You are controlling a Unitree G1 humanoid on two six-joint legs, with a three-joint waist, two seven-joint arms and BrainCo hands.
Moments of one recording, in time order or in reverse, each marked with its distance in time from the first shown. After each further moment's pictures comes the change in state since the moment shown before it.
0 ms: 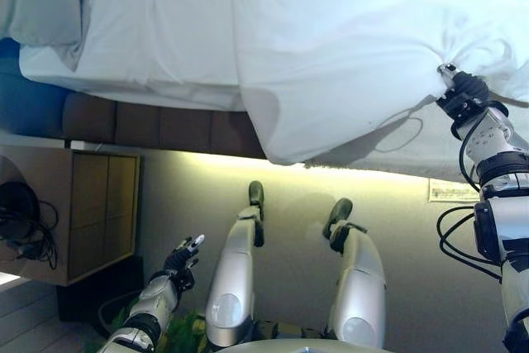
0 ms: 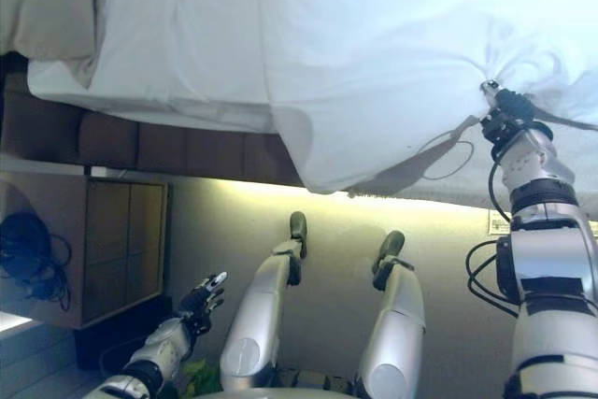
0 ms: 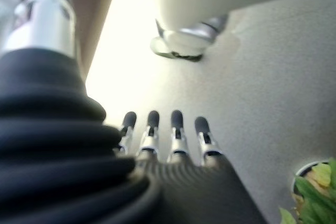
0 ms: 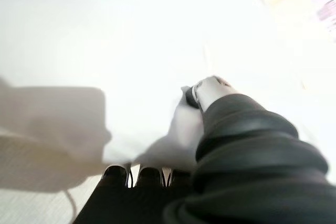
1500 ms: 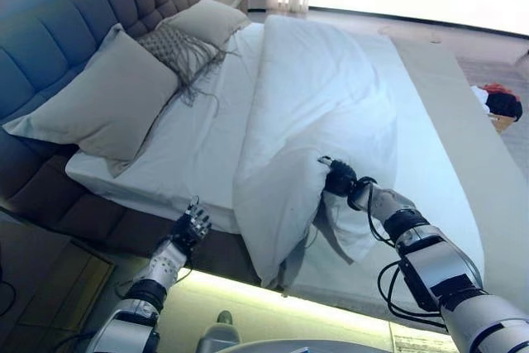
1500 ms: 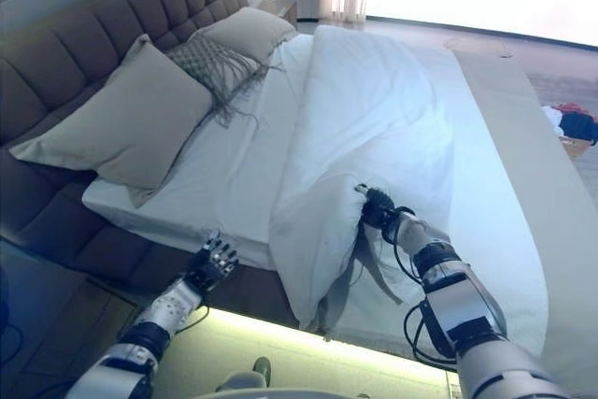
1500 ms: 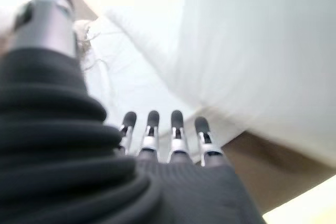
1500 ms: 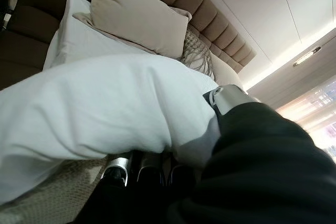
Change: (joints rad) left arm -0.152 -0.053 0.115 -0.144 -0.459 0.281 0.076; right arm 0.314 0.404 0.158 -0.148 0.056 0.204 0.047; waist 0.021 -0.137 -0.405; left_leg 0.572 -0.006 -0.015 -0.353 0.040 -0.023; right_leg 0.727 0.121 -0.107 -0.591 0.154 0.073
